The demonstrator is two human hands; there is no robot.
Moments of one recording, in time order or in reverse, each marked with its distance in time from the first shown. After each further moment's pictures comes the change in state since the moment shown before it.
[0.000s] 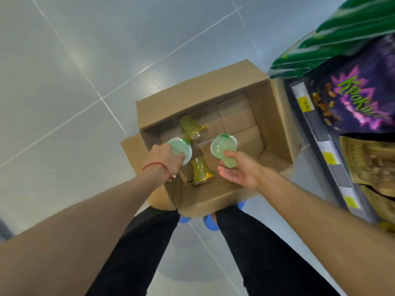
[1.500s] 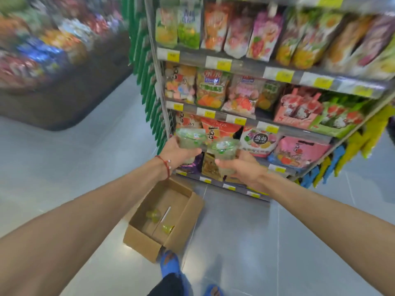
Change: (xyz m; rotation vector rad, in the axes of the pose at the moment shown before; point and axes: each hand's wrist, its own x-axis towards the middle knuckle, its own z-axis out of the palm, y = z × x) left_hand -0.684 0.119 -0.172 -0.483 -0.174 1.020; right_hand -0.676 0.302 -0.160 0.193 0.150 -1.187
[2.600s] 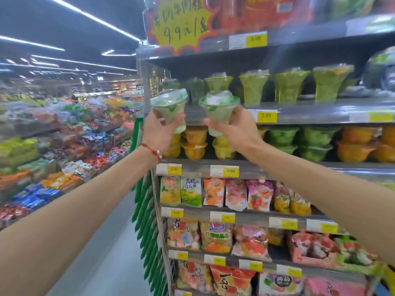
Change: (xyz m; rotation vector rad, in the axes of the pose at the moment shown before) left_hand 0.126 0.438 -0.125 -0.001 0.349 0.925; right_hand 0.086 -0.464 -0.010 -0.261 0.504 -0.963
